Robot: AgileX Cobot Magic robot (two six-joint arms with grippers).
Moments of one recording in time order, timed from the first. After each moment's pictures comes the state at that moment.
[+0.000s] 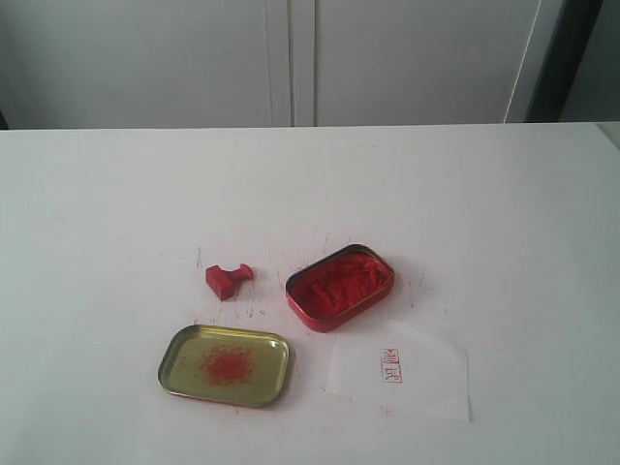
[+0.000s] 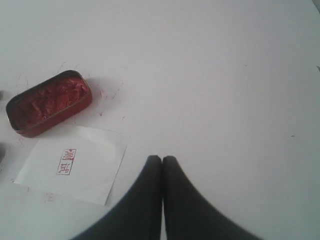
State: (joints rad) left arm 0.01 0.00 0.03 -0.07 0.38 0.13; right arm 0.09 0.38 -0.45 0.05 0.73 0.08
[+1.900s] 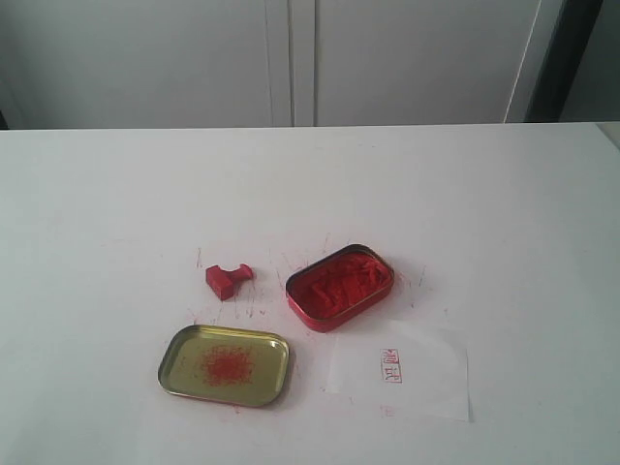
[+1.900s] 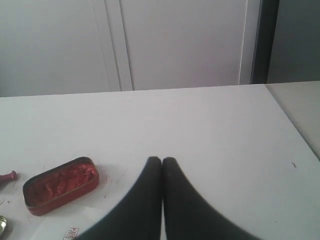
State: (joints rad) left arm 0.01 0.00 0.03 -0.07 0.38 0.13; right arm 0.09 0.00 -0.43 0.00 0.69 0.08
